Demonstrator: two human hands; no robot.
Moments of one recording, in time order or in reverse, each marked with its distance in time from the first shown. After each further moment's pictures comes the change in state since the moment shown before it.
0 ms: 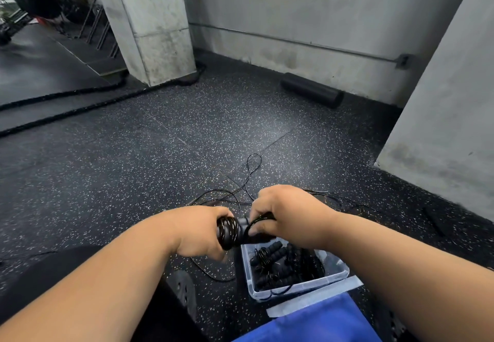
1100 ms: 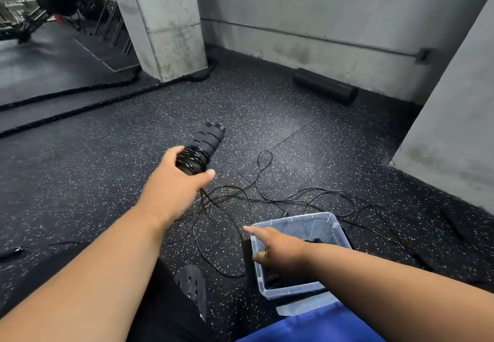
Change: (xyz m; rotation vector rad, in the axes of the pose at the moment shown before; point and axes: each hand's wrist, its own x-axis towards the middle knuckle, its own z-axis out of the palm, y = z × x) left_hand -0.008 -0.043 -0.023 -0.783 0.826 -0.223; right_hand 0.019 0.027 0.118 0.244 -0.386 0.384
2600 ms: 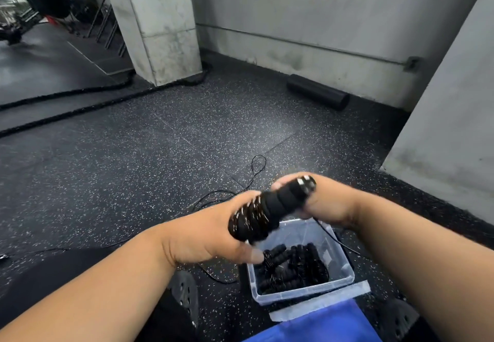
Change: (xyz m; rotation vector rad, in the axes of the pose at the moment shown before) left_hand -0.048 0.021 0.029 -0.209 -1.072 0.356; right_hand -0.085 -0.025 -0.128 0.501 0.123 -0.231
